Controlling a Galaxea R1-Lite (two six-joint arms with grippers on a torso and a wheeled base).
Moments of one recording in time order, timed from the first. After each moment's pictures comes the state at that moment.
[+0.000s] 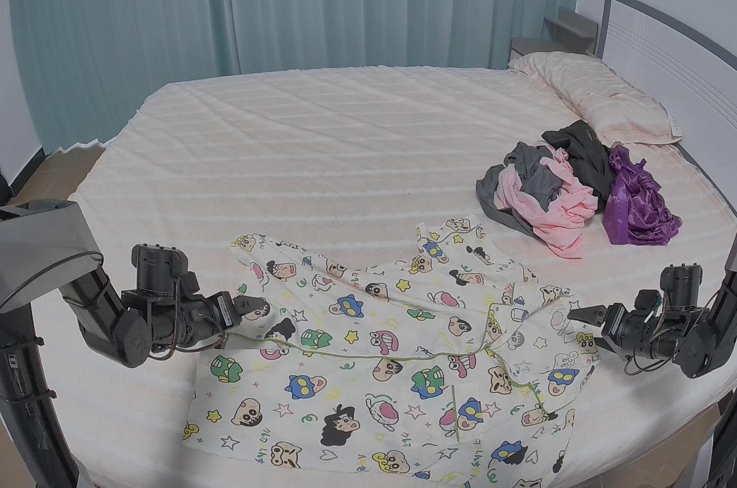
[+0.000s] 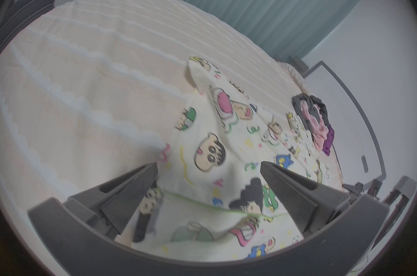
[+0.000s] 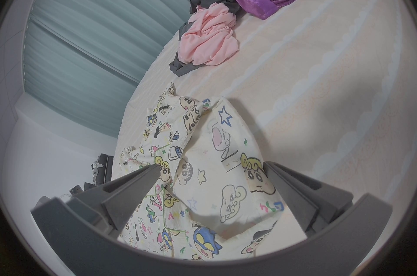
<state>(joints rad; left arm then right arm) -0.12 2.15 -0.64 -0.84 -0.23 -0.50 -0.09 2.02 -0.28 -1.07 0.42 0.60</state>
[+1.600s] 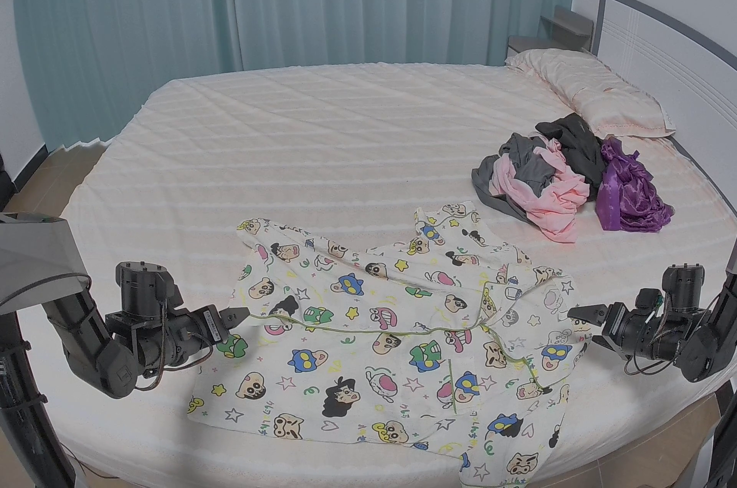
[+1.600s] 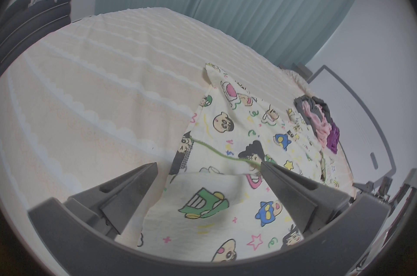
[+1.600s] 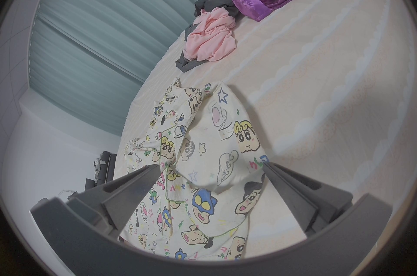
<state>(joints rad) -0.15 2.07 -0.43 -1.04 -0.08 -0.51 -0.08 2.01 -0.25 -1.12 0.42 0.60</state>
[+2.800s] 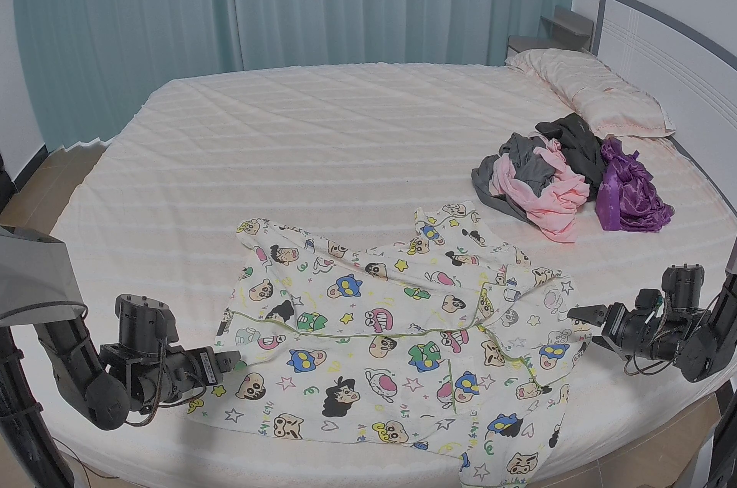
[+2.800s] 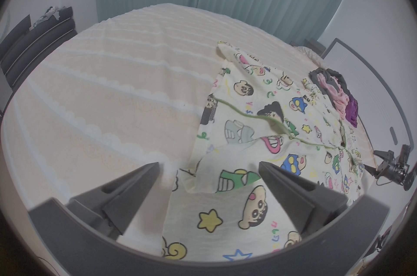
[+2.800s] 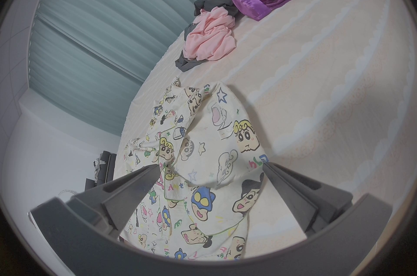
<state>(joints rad) -0.21 2.03 -0.24 -1.03 0.06 -0.44 -0.08 2.01 -0.25 -1.12 0.42 0.60</state>
